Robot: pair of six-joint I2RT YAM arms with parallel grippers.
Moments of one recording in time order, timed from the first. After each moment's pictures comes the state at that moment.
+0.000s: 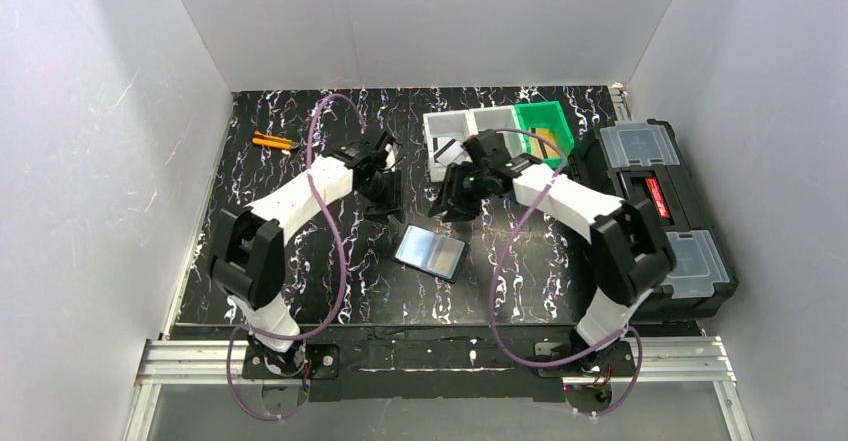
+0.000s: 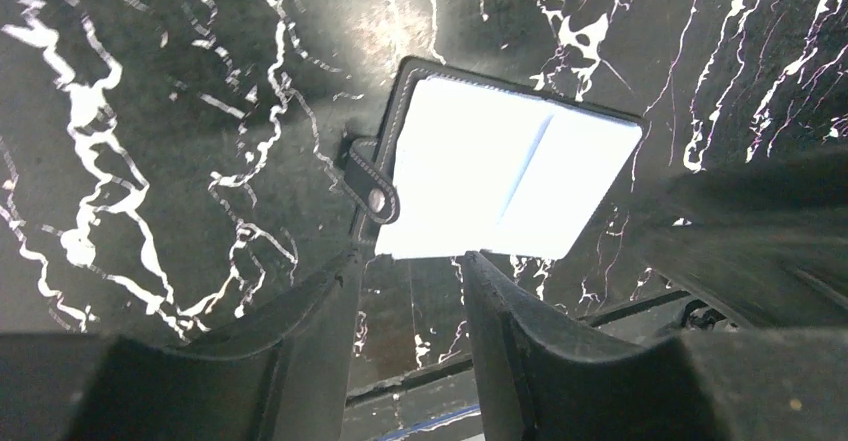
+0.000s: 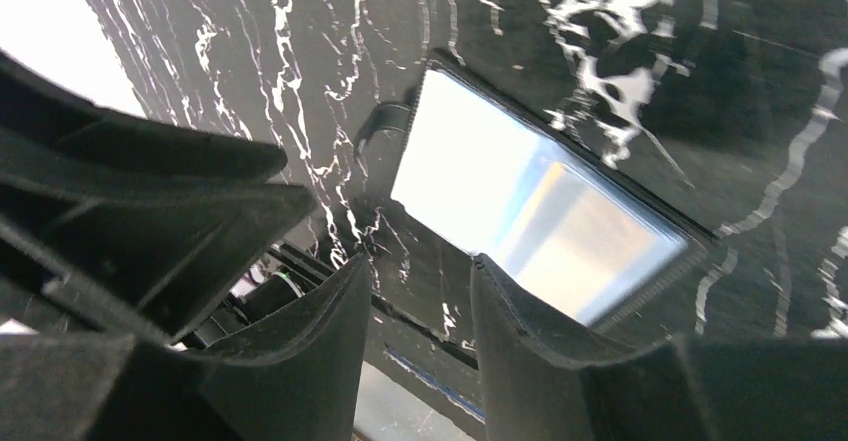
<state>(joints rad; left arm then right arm) -0.51 1.67 1.31 -0.85 0.15 -0.51 0.63 1.75 1.25 -0.48 -0.41 0.86</state>
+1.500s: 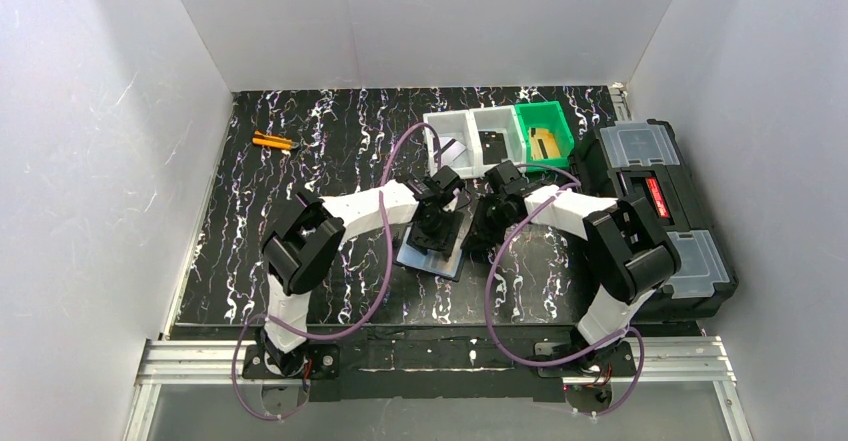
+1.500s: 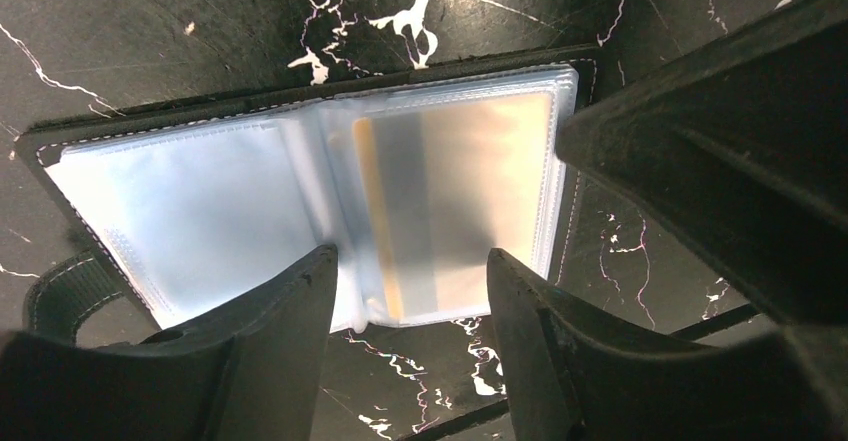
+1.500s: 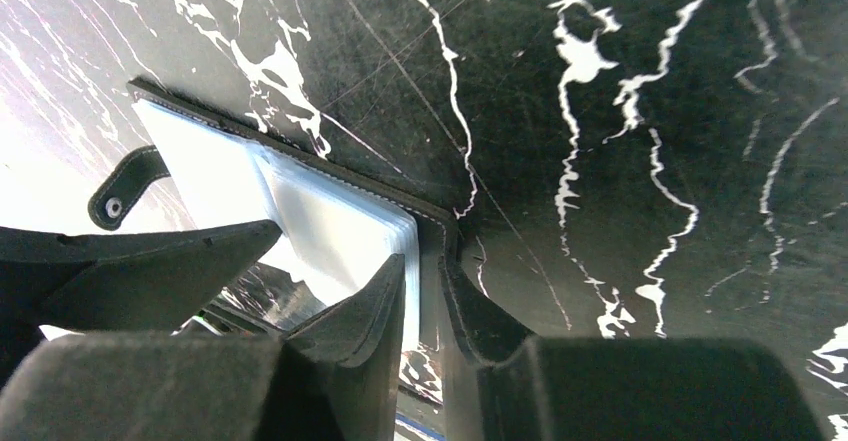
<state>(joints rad) -0.84 1.94 1.37 -0.73 0.07 -0.47 0.52 1.70 0.93 -0.40 -0.35 0.86</state>
